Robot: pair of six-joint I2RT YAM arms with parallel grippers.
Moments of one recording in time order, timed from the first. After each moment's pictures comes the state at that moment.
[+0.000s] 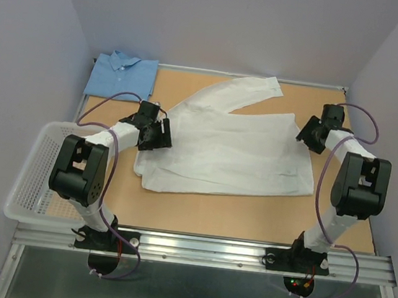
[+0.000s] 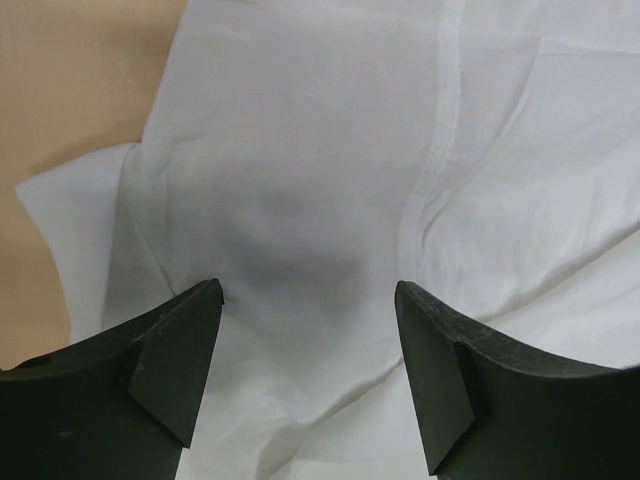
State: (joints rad) left arm -0.27 1.62 0.94 -0.31 0.03 -0.45; right arm -0.14 1.78 1.19 -0.33 0.02 0.41
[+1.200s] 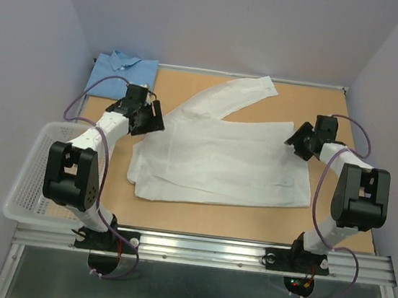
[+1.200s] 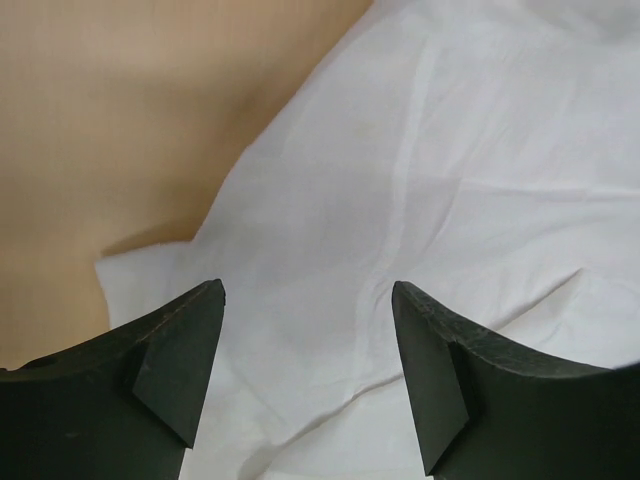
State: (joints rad) left arm -0.18 1.56 1.02 -0.41 0.06 -0.47; right arm -0.09 1.66 0.94 -0.15 -0.14 0.62
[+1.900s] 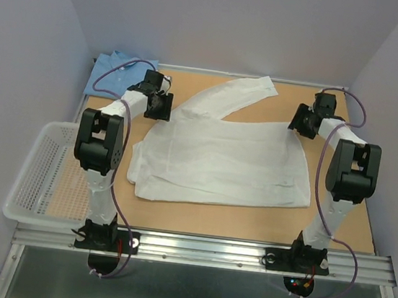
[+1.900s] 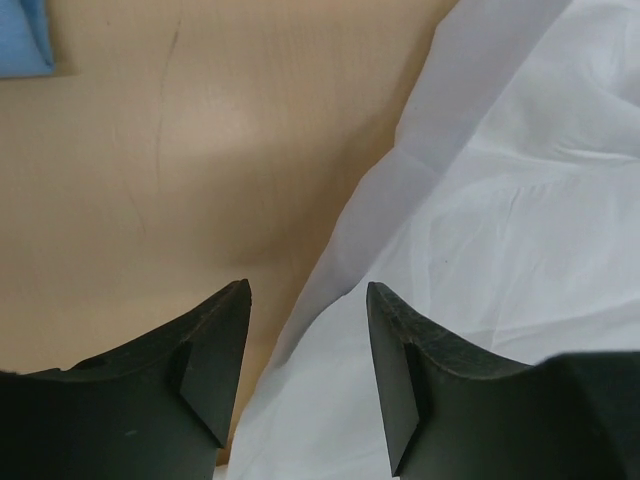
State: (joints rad) left arm -0.20 1.98 1.47 -0.46 0.06 -0.13; right arm -0.09 1.95 1.39 -0.29 -0.09 0.28
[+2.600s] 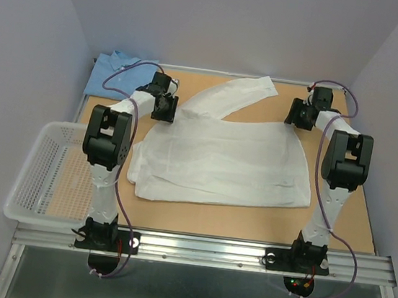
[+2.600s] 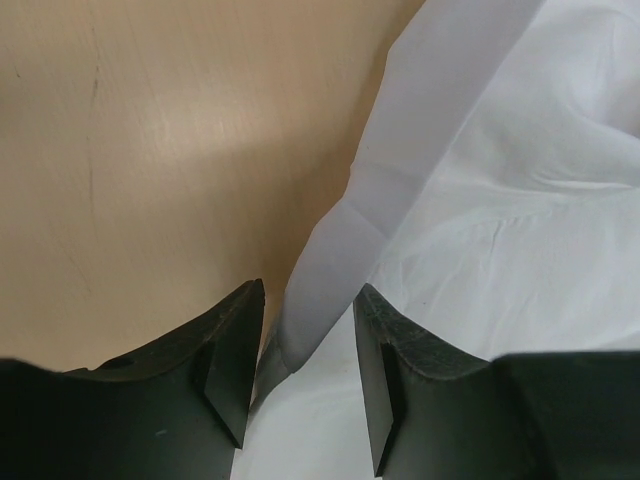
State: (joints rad) left arm -0.23 2.08 1.54 -0.45 0.05 -0.10; right arm -0.09 2.14 1.58 -0.31 -0.17 0.15
